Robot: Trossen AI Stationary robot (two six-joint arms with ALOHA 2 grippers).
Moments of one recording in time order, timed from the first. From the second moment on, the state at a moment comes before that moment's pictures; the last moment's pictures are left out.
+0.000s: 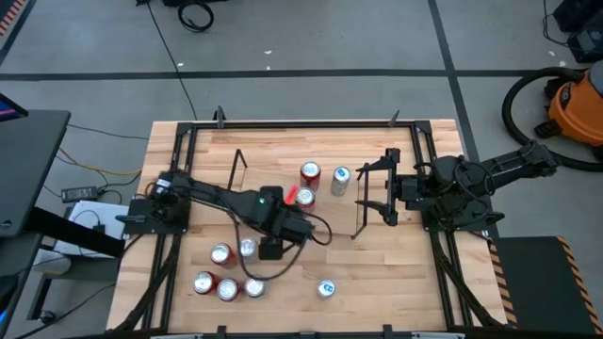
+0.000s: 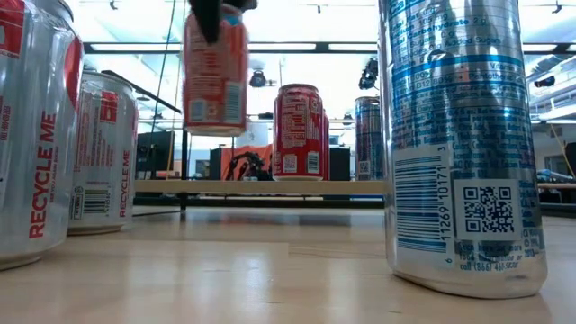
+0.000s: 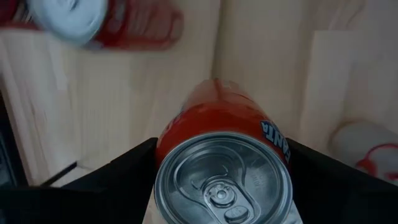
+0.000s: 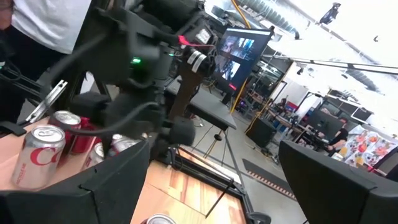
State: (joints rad) left arm -0.30 1.97 2.02 -1.57 -0.26 -0.30; right arm 0.26 0.82 0.71 0.19 0.24 -0.55
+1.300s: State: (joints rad) left arm 0.32 1.86 1.80 -1.32 -0.11 0.34; right arm 0.26 0.82 0.71 0.06 0.35 -0.48
